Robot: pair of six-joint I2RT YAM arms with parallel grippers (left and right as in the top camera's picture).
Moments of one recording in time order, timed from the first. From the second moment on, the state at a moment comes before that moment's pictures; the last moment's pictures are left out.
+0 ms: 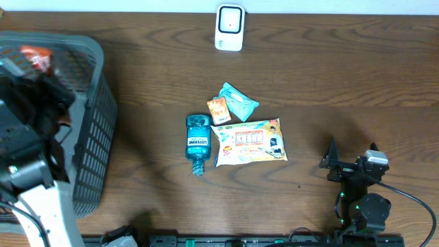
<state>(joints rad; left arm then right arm) 0.41 1.07 1.18 -0.60 0.18 -0.54 -0.10 0.02 0.01 -0.07 0.03 0.11</state>
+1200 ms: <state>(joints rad) -0.71 1.75 1.18 0.10 0.22 -1.03 -0.10 0.02 0.01 -0.07 0.03 0.11</state>
